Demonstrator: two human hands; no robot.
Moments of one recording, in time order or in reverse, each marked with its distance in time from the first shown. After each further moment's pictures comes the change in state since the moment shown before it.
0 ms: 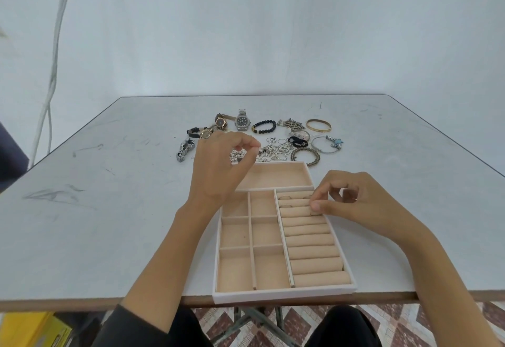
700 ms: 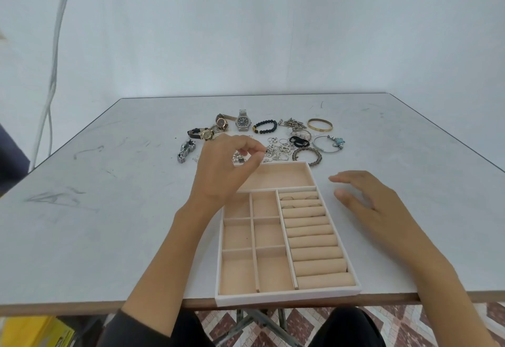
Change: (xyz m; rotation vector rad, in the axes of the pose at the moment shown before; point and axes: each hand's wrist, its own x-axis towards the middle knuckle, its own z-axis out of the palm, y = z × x) left_hand 0.000 0.005 -0.004 -0.088 -0.087 -0.049; right_hand -0.017 0.022 0.004 -0.296 0.255 0.136
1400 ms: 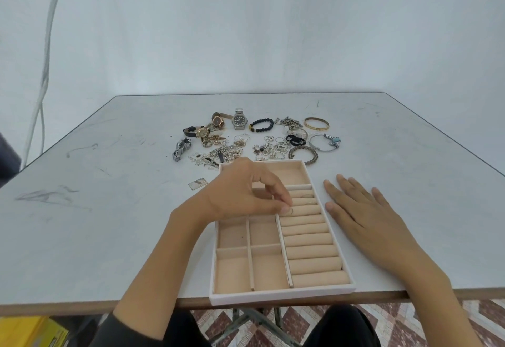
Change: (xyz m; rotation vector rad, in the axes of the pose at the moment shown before) left_hand -0.010 0.014 0.006 -0.228 -0.603 0.014; right_hand -0.011 0.000 0.008 -0.511 -0.282 0.091
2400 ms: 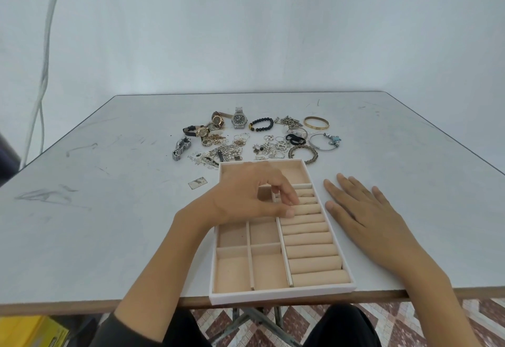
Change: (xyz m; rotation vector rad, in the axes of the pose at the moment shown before) left_hand 0.001 0.004 0.007 0.122 -0.025 0.037; right_hand -0.001 -0.001 -0.002 0.022 0.010 0.004
